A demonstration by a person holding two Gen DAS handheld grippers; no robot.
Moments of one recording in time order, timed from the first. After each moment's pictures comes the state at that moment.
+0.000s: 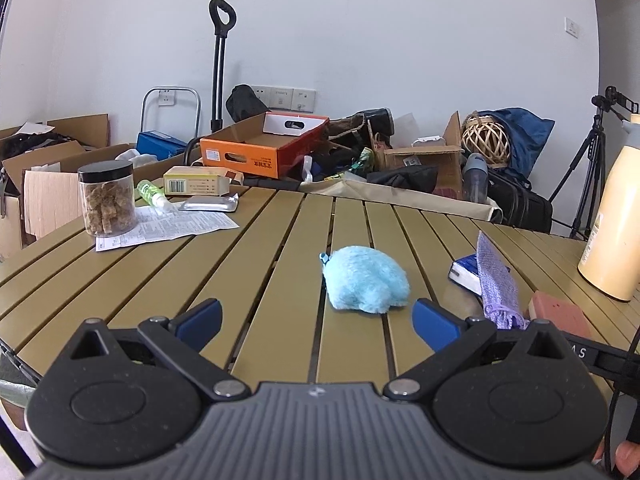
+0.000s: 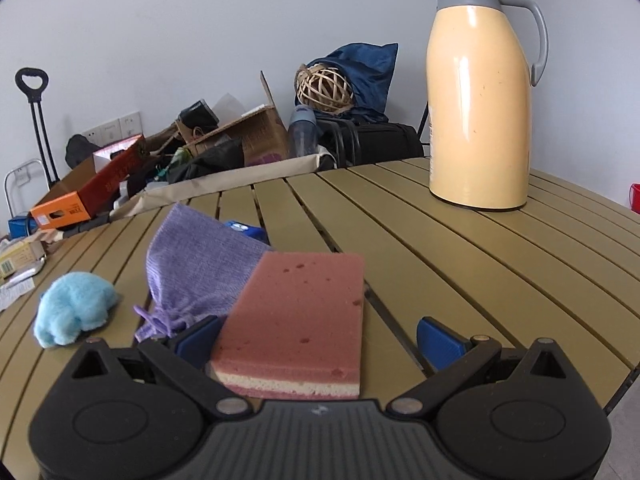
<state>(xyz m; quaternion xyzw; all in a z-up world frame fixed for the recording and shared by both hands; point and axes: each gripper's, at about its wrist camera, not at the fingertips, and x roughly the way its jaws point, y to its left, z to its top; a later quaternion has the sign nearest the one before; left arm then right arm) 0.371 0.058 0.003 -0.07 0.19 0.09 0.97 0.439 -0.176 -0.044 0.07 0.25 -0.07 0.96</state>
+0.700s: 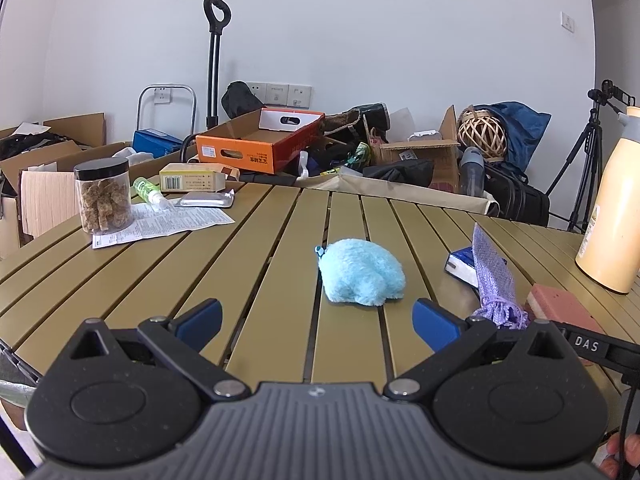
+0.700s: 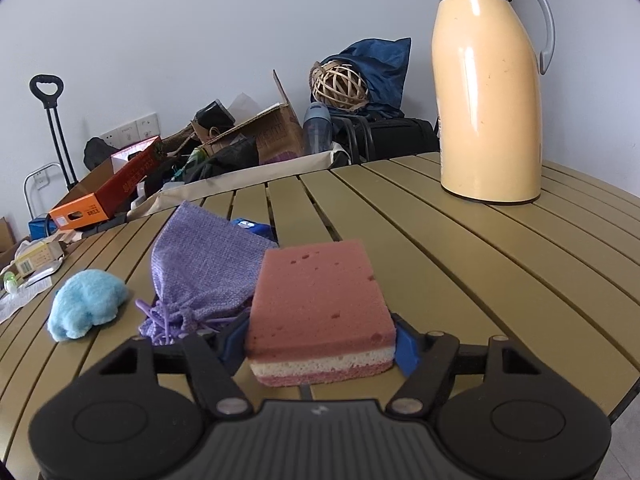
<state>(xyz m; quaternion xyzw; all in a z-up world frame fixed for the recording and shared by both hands) 0.371 0.054 0.000 -0.07 0.20 0.09 0.97 0.433 -0.194 -0.044 0.09 0.24 -0.03 0.97</state>
